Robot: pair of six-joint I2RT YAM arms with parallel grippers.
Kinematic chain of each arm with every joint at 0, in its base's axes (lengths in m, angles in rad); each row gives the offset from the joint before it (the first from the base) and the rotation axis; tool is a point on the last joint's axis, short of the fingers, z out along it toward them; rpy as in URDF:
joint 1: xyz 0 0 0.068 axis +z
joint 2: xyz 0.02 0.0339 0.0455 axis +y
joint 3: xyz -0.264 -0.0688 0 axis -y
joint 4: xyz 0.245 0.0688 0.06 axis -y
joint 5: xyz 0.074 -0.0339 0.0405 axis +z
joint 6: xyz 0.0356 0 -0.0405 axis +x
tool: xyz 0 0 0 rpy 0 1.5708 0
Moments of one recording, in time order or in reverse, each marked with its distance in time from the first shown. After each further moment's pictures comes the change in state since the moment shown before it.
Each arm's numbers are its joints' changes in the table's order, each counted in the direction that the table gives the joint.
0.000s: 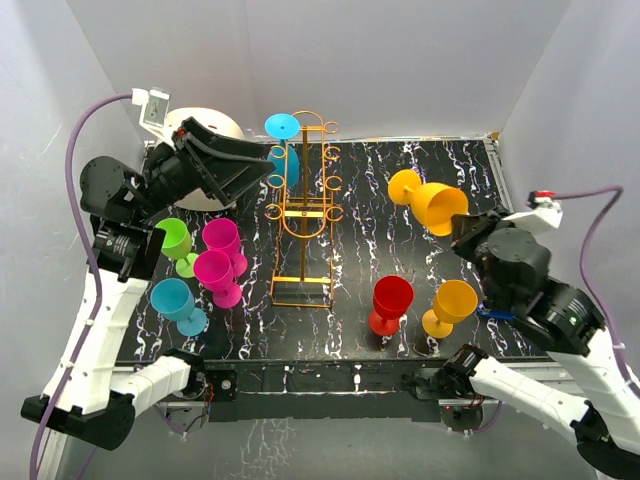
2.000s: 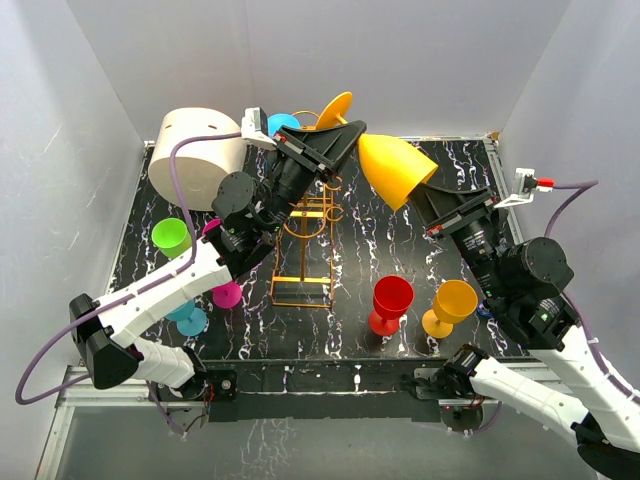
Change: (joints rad) left arm -0.629 0.336 -0.042 0.495 0.971 -0.461; right arm 0.000 -0.055 -0.165 0.811 0.532 0.051
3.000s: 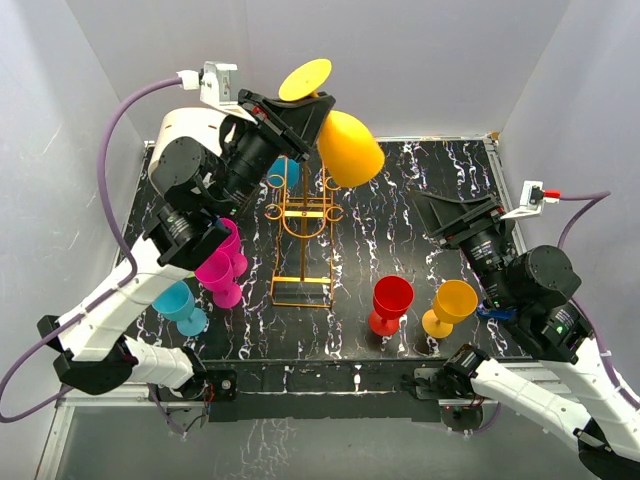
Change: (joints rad) left arm 0.001 -0.034 0.375 -0.444 -0.046 0.830; right arm 0.000 -0.070 -0.002 -0.172 -0.084 -0.038
